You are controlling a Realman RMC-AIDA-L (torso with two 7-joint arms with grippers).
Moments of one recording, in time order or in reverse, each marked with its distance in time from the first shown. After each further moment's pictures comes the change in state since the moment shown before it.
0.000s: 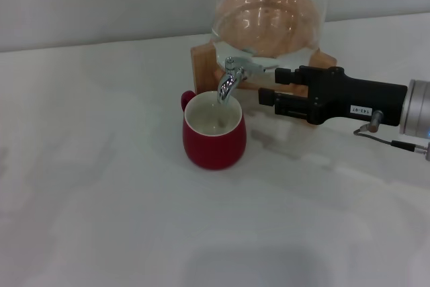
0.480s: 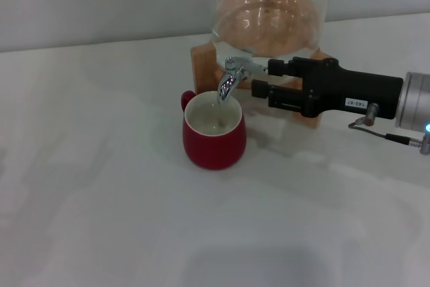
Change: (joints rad) left arm 0.001 0.000 0.002 -0.002 0.003 0.017 0.000; right arm 0.010 0.000 -0.010 0.015 0.027 0.006 -0.006
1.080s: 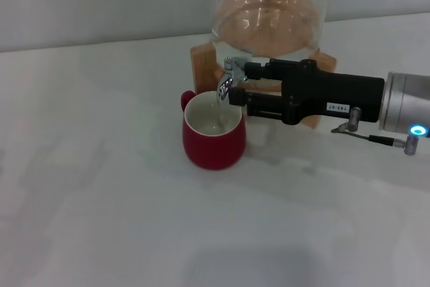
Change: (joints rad) left arm 0.007 0.000 -0.002 -0.001 -0.003 0.000 0.000; right arm 0.005 0.000 -0.070 0.048 0.020 0.001 -0.004
